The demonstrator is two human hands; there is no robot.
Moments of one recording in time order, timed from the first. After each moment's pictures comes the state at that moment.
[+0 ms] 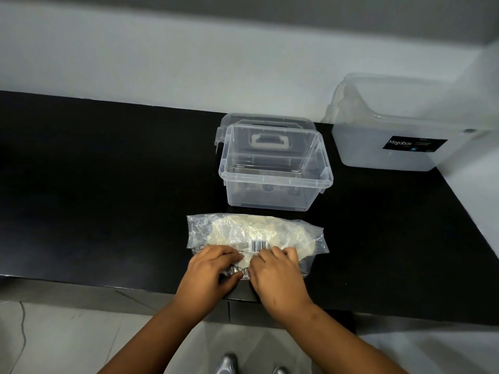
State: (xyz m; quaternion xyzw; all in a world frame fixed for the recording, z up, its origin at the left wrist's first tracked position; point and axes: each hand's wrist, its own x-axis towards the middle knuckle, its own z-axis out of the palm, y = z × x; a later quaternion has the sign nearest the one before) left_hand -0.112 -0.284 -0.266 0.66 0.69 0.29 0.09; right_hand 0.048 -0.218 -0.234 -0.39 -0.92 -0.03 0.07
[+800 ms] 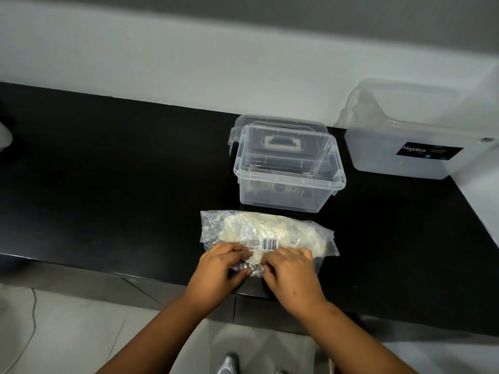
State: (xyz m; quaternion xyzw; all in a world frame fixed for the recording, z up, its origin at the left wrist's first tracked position) left_hand -0.113 -0.288 -0.268 0.64 0.68 0.32 0.13; right_hand 0.060 -0.215 -0.231 -0.41 -0.90 0.11 0.10
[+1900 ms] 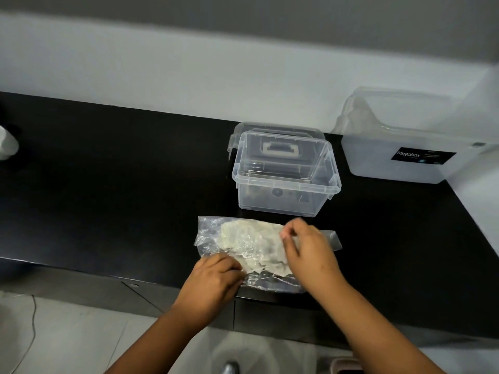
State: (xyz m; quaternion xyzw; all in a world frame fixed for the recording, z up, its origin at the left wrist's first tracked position) left_hand -0.112 -0.308 -0.258 0.72 0.66 0.21 0.00; right_hand 0.071 -0.190 -0.171 -0.45 -0.84 0.23 0.21
